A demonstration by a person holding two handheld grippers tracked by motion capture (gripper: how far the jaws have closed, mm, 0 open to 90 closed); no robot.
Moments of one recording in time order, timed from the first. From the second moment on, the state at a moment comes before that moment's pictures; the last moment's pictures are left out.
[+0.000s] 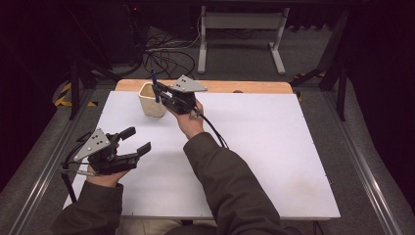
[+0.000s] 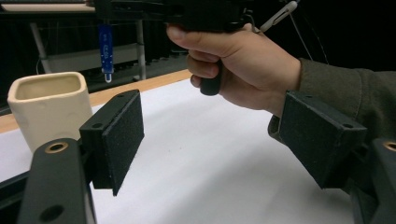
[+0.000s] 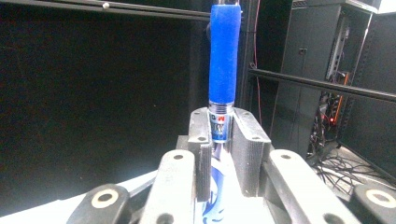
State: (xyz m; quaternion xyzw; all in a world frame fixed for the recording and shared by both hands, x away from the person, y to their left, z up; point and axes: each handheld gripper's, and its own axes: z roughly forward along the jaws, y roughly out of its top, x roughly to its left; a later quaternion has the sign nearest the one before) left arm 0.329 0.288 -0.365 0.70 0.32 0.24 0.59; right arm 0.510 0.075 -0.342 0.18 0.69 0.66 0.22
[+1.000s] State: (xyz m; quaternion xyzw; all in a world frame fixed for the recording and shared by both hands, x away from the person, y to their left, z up) left arm 0.331 0.294 -0.365 0.70 0.33 0.24 0.59; right arm 0.558 0.099 -0.364 0.23 0.67 0.67 0.23
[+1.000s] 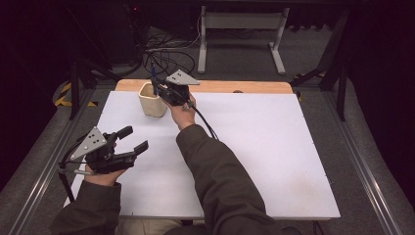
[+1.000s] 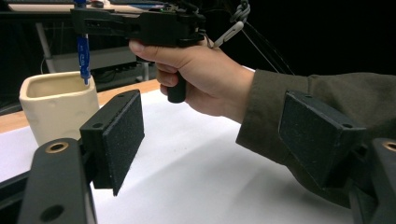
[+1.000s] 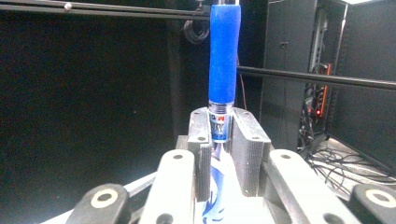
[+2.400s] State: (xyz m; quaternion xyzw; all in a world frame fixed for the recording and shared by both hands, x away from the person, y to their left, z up) left arm 0.333 0.295 -0.368 0.70 0.33 0.23 0.59; right arm 0.571 0.116 -0.405 0.25 0.72 0.61 0.22
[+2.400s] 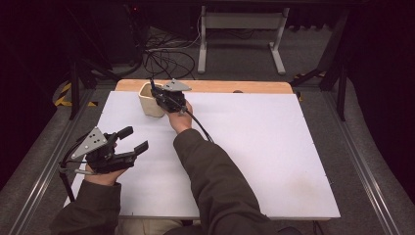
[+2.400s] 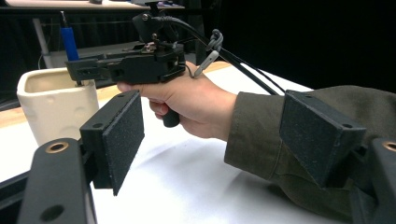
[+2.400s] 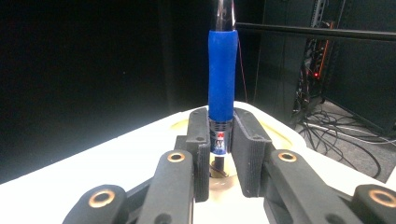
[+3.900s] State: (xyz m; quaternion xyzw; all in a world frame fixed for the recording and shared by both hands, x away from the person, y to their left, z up) left arm 0.336 0.289 -0.372 0.71 0.33 0.23 0.58; right arm 0.550 0.077 -0.387 0.25 0.72 0.62 0.19
